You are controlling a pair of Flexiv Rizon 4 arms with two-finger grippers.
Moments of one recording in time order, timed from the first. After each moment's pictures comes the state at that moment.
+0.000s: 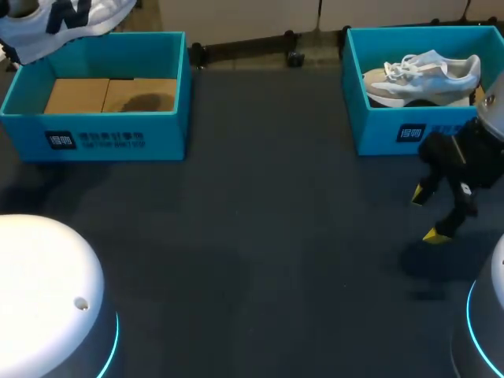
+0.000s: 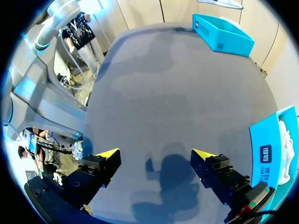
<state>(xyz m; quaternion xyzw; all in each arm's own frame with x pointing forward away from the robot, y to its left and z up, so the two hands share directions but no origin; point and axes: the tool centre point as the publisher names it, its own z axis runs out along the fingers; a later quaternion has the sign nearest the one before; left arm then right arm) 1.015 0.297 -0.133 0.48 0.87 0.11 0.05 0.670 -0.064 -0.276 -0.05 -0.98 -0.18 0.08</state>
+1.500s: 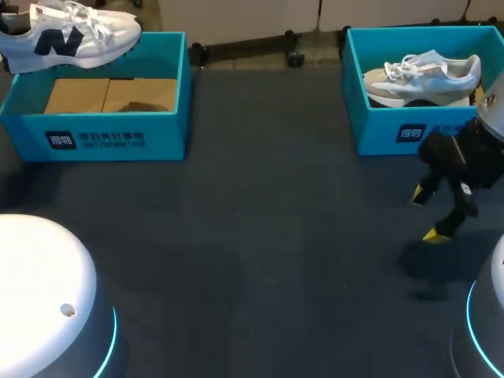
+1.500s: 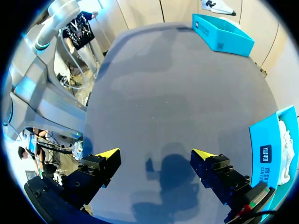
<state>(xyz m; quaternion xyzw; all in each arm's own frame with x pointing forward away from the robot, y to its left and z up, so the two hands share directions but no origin) 1.082 0.337 -0.191 0.67 0.73 0.12 0.06 0.670 -0.063 -0.276 -0.05 -0.98 -0.18 0.08</state>
